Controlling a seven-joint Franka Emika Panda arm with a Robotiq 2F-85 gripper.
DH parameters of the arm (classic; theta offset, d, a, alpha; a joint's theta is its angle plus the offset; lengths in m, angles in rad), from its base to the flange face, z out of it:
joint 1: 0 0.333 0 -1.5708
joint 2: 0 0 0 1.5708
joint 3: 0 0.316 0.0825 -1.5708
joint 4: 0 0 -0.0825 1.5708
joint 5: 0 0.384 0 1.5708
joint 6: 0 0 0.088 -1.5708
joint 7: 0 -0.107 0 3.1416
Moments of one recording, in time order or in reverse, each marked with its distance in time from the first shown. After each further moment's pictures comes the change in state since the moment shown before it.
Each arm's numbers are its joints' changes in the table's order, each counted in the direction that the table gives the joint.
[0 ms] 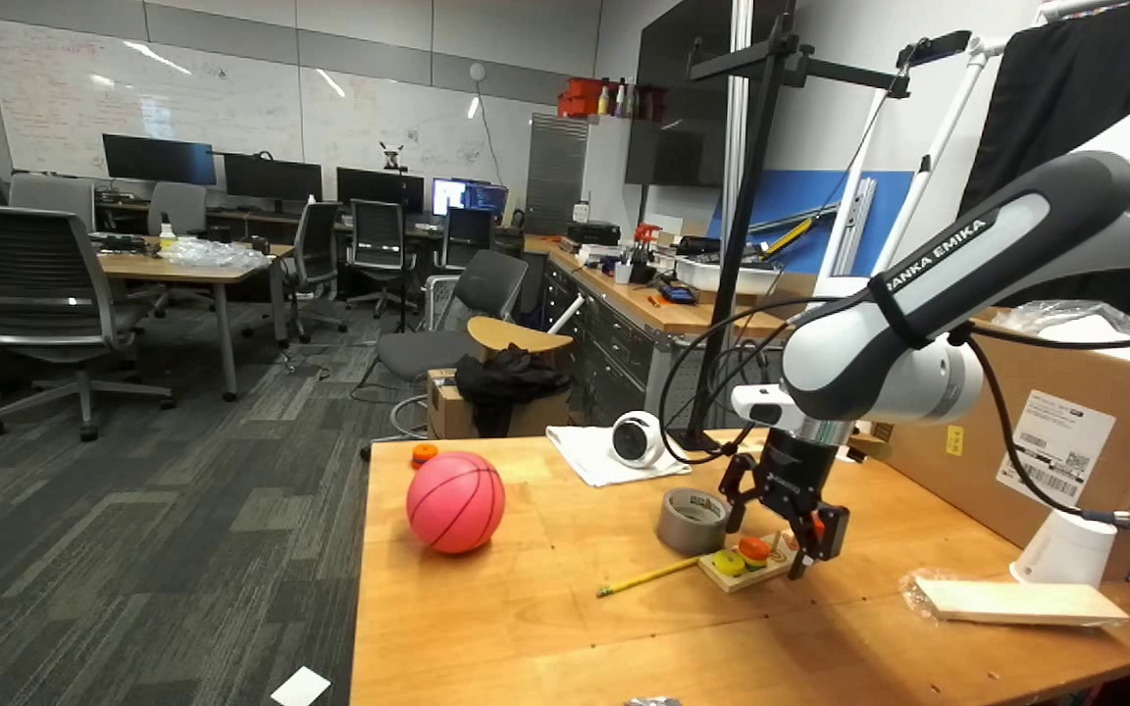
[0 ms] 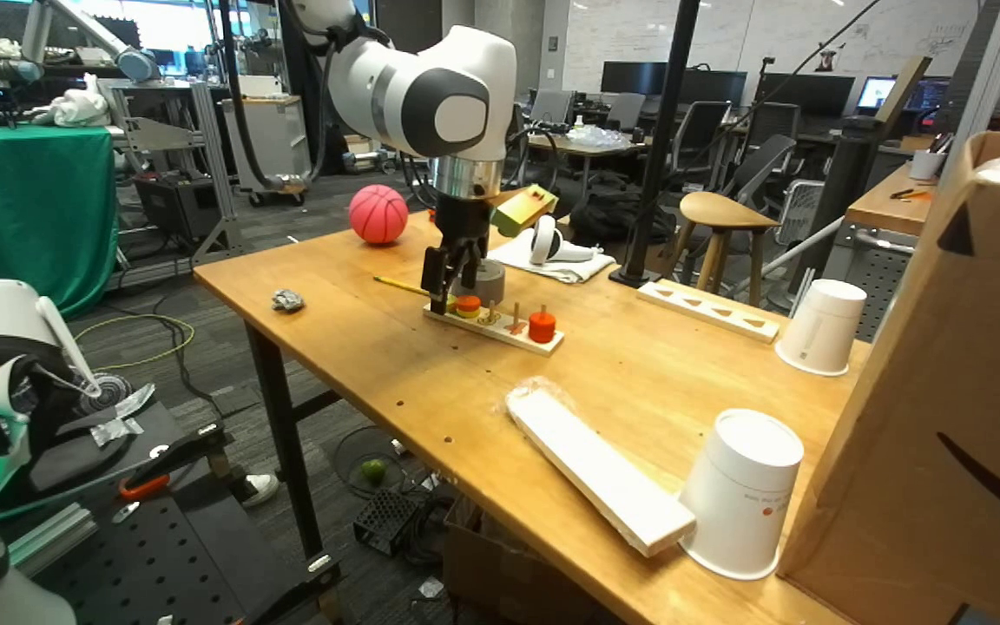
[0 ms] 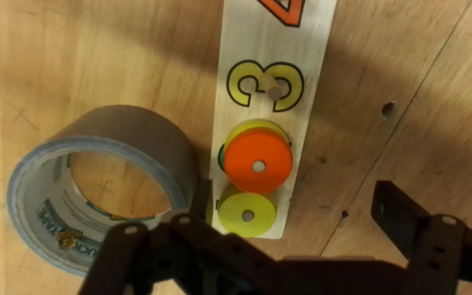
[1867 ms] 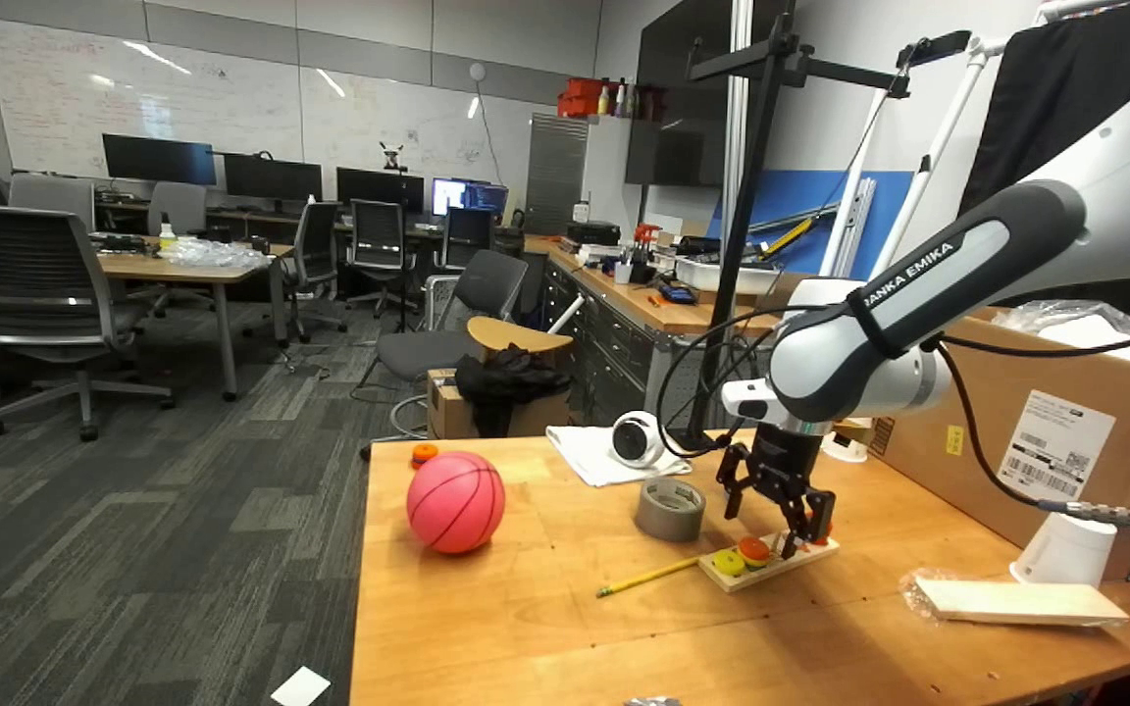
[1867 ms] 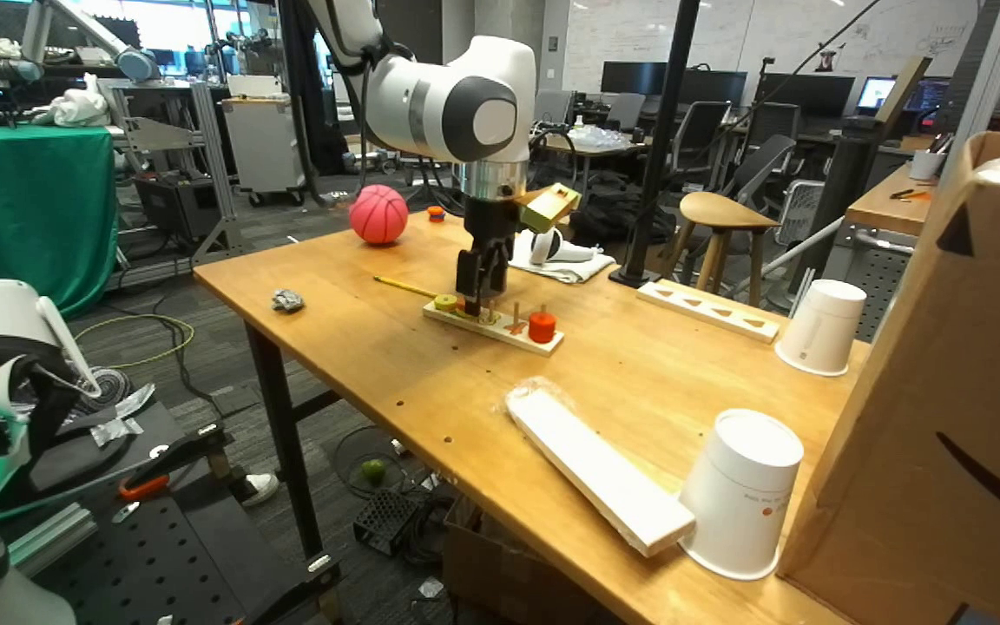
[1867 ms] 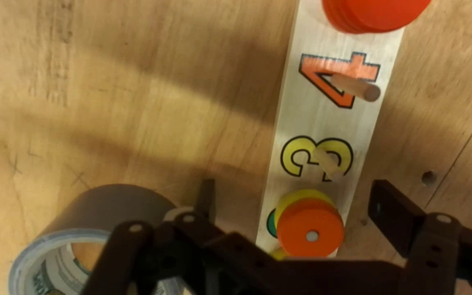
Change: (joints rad) arm 0.002 0.093 -0.034 -0.126 -0.131 -0.015 -0.060
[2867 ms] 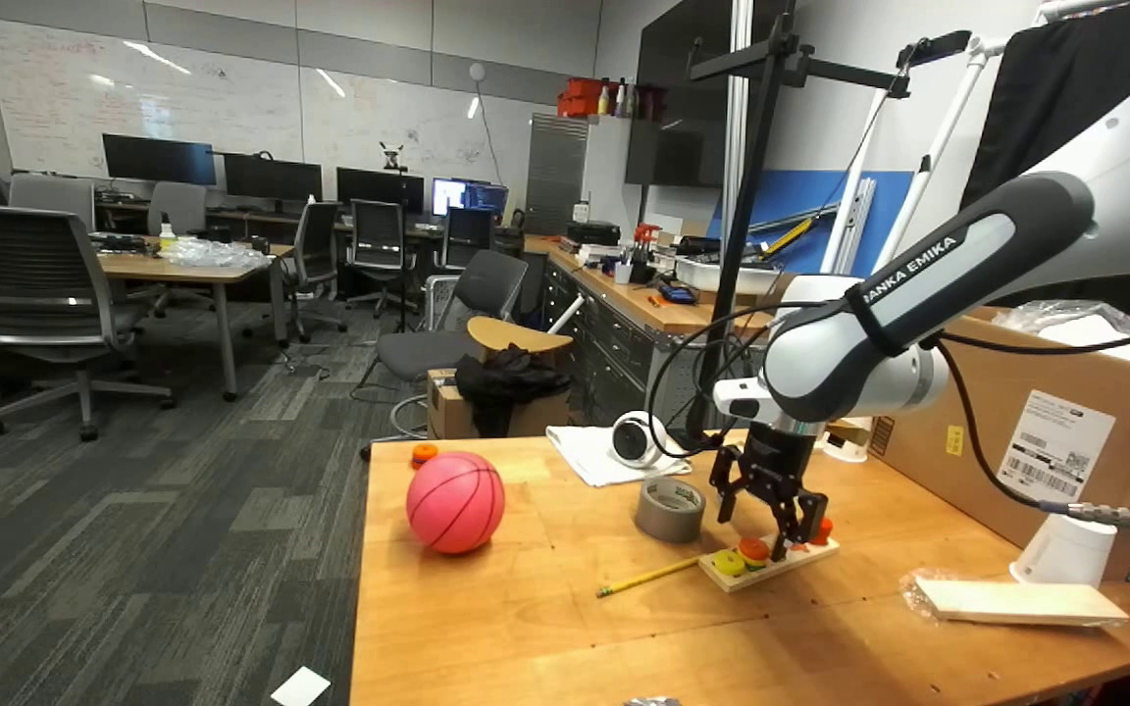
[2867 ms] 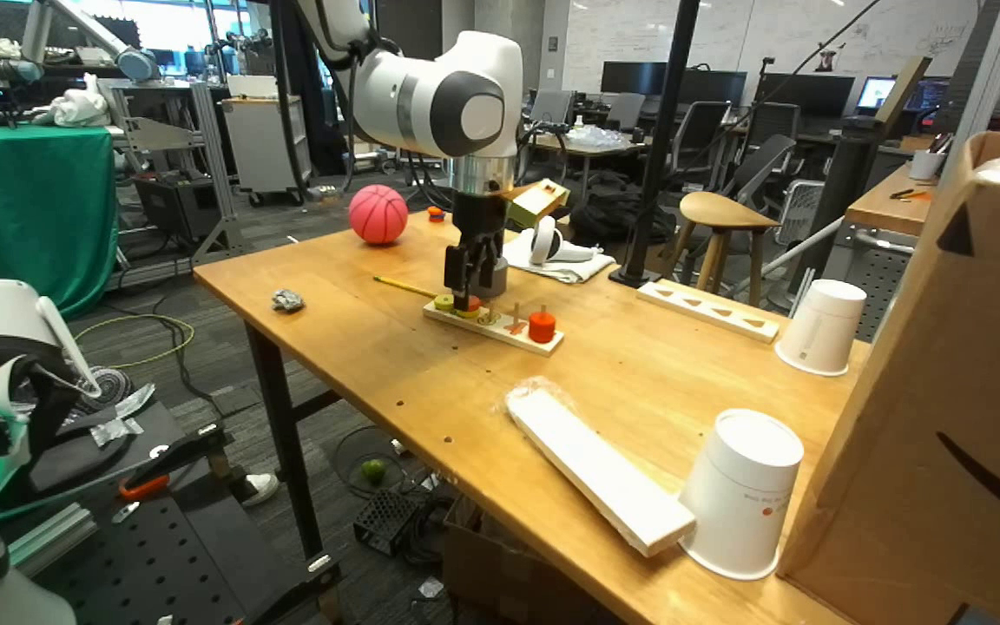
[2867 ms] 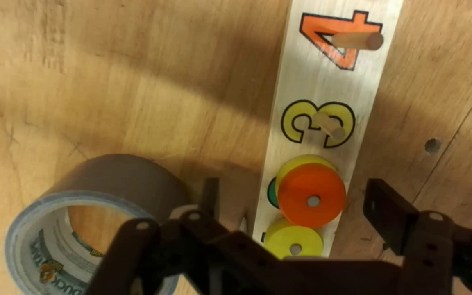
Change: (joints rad) arm 0.008 -0.018 0.022 0.018 0.000 0.000 -0.035
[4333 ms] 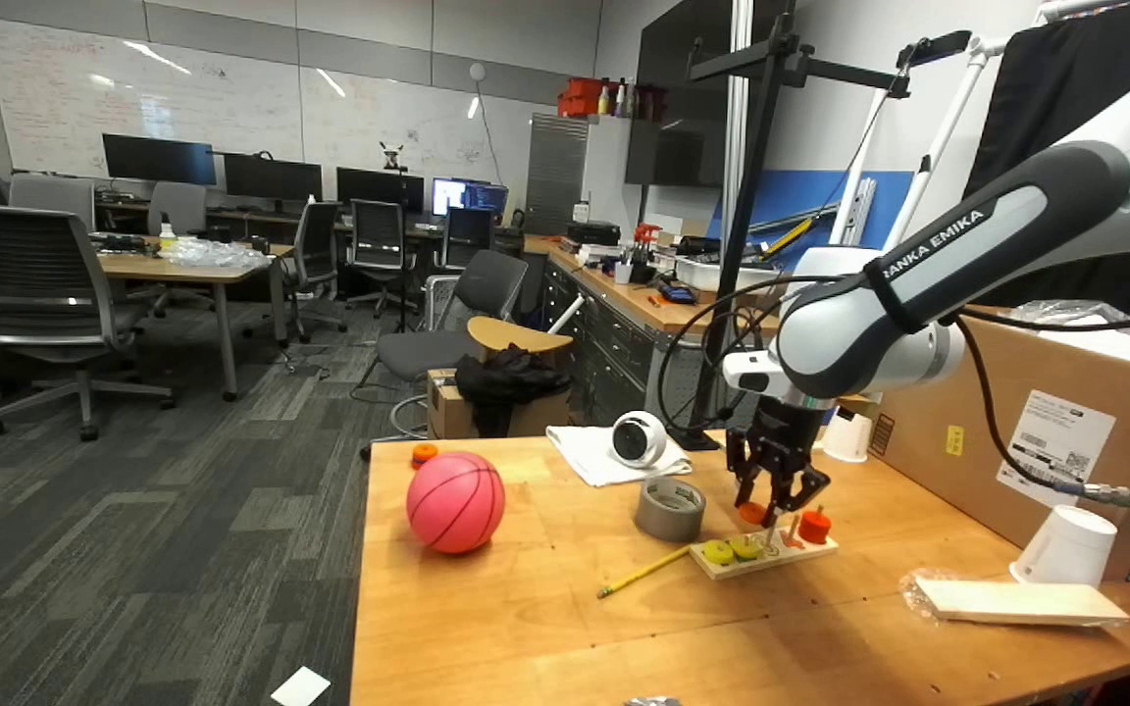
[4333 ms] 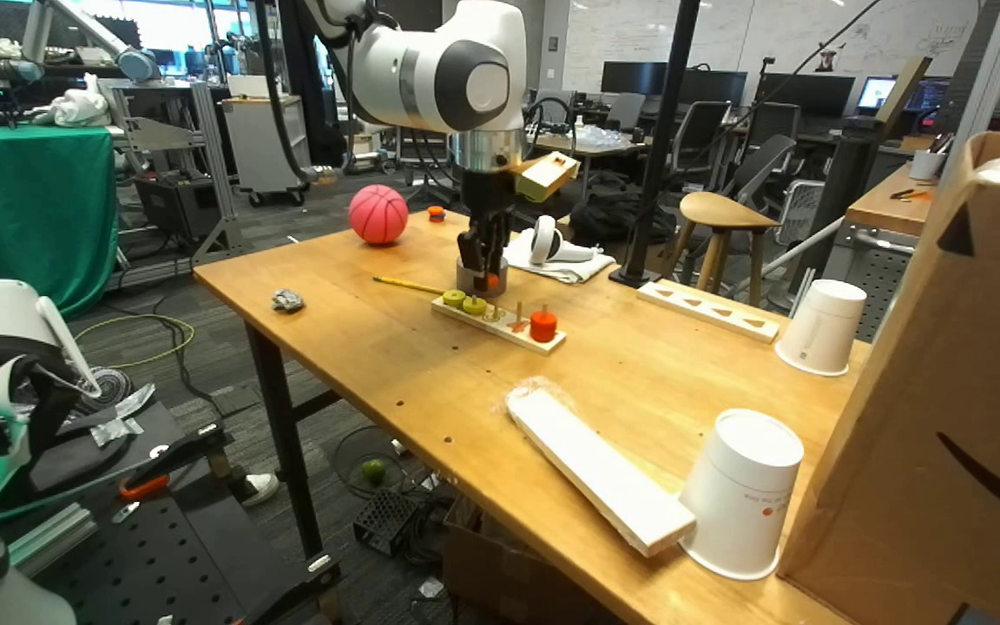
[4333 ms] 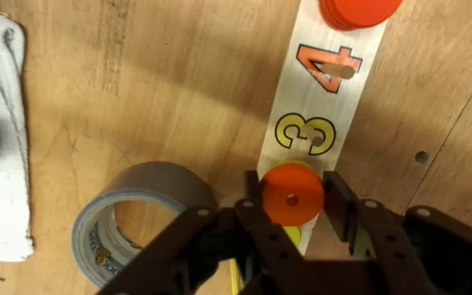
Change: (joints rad) arm -0.001 -0.058 -0.014 0.000 -0.035 0.000 -0.021
